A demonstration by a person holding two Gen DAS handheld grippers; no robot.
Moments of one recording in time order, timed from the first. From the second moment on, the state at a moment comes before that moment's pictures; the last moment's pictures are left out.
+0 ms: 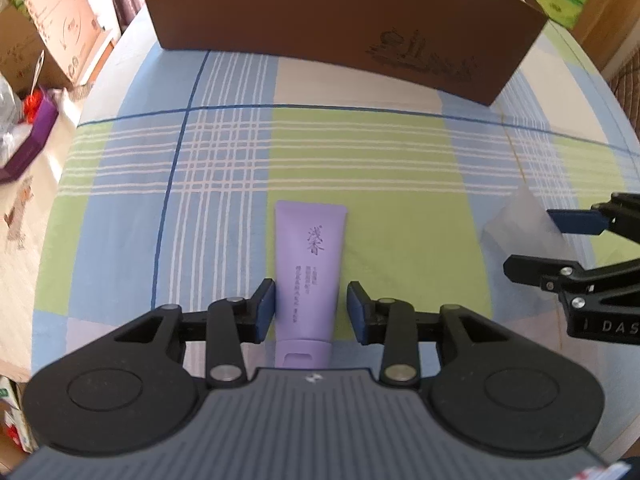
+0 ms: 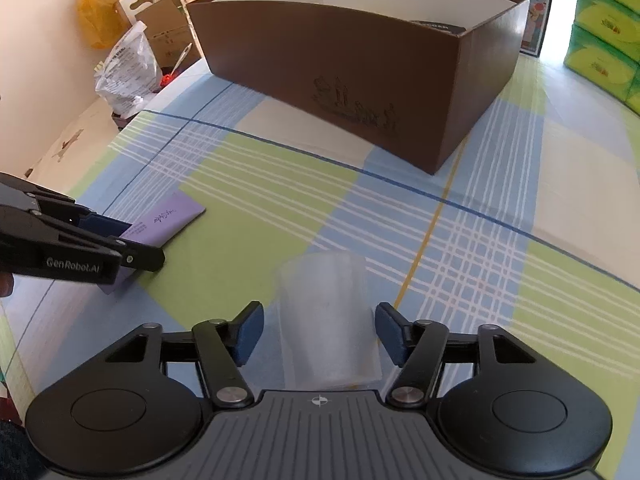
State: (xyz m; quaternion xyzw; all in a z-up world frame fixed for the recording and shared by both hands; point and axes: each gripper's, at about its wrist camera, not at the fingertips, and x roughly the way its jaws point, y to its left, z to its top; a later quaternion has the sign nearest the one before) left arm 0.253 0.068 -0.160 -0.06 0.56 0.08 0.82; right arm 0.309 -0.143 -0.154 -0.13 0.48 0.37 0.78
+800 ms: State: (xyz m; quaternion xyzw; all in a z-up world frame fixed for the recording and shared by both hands) left arm 0.215 0.069 -0.155 -0.07 0.56 0.06 0.83; right arm 0.285 -0.137 -0.159 -0.16 0.47 0.36 0.79
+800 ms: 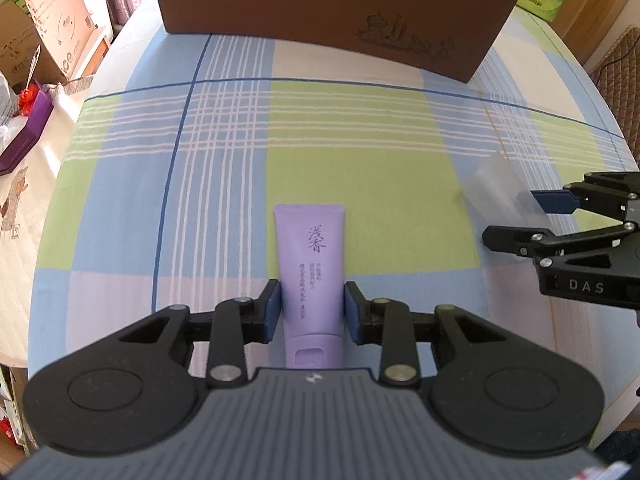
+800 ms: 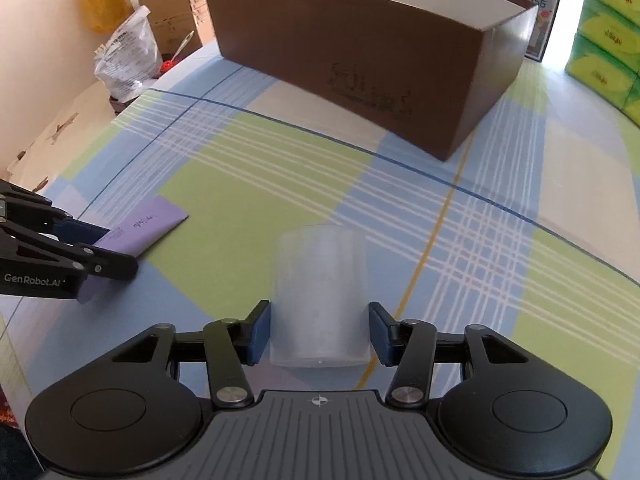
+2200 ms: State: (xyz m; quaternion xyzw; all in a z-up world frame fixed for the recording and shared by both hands) left arm 0.219 0.075 -0.084 -0.08 0.49 0.05 0.87; right arm 0.286 -0.147 -0.103 -0.11 0.45 0.40 0.79
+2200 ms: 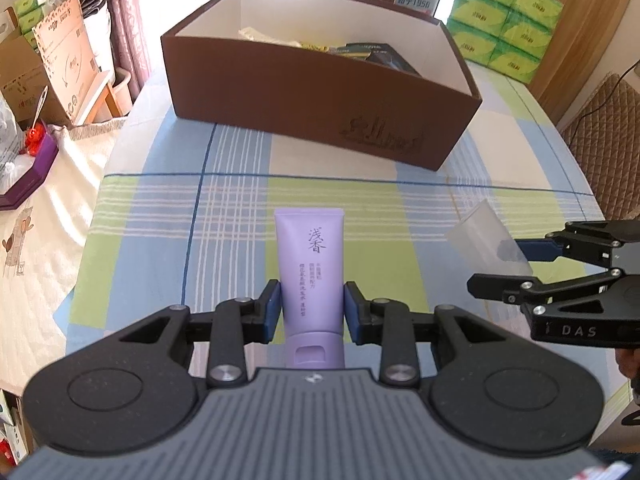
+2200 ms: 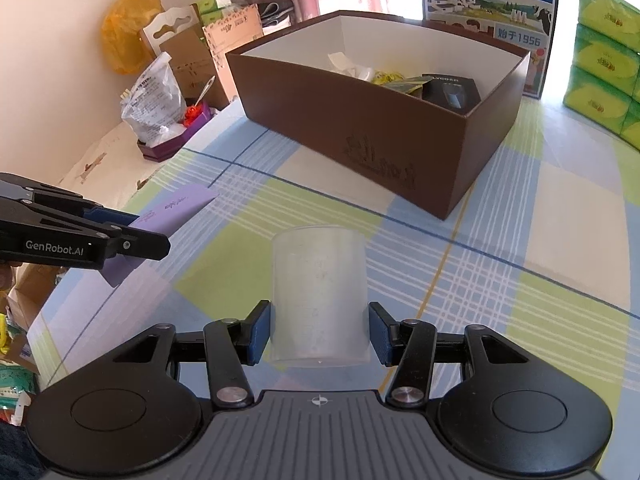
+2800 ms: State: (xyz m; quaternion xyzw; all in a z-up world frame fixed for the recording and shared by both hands) left arm 0.228 0.078 -0.068 -0.08 0.47 0.03 0.88; right arm 0.298 -0.135 -0.084 -0.11 0.43 0.41 0.80
